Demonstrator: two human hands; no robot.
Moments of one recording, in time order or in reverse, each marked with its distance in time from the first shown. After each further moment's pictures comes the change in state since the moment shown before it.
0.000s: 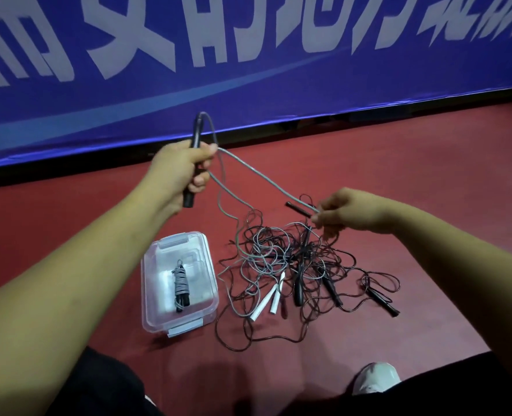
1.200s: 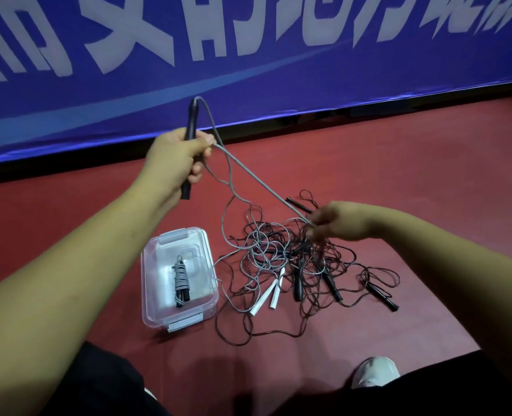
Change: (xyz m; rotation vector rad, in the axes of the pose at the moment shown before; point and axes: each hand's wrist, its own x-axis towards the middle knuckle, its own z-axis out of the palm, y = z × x) left_hand -0.004 0.002 0.004 0.079 0.087 0.132; right_hand 0.006 0.007 0.017 -0.232 -0.157 -0.011
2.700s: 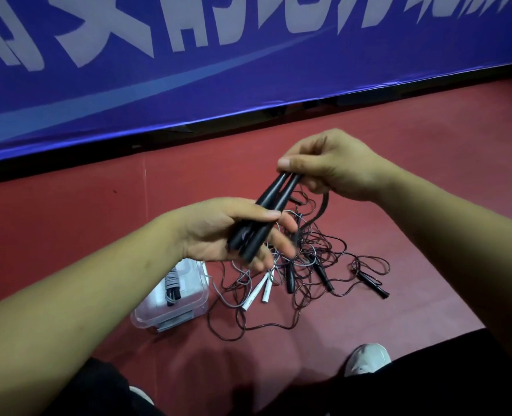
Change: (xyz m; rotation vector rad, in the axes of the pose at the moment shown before) left_hand -0.060 -0.028 0.050 -0.129 -1.016 -0.677; right_hand -0.025 -0.041 -0.037 0.621 0.329 -0.349
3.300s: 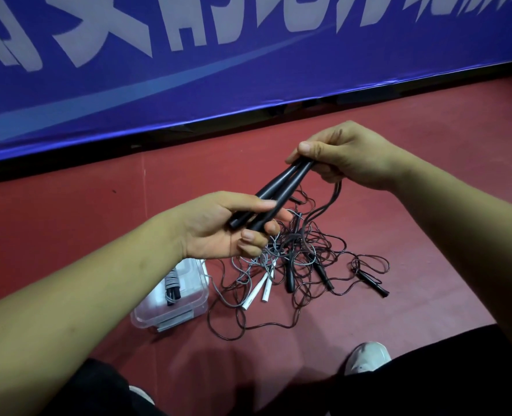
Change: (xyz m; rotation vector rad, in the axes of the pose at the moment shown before) left_hand 0.002 -0.002 -0.006 -0.187 -0.022 -0.008; right_hand 0.003 0.010 -0.028 -0.008 -0.060 -0.043
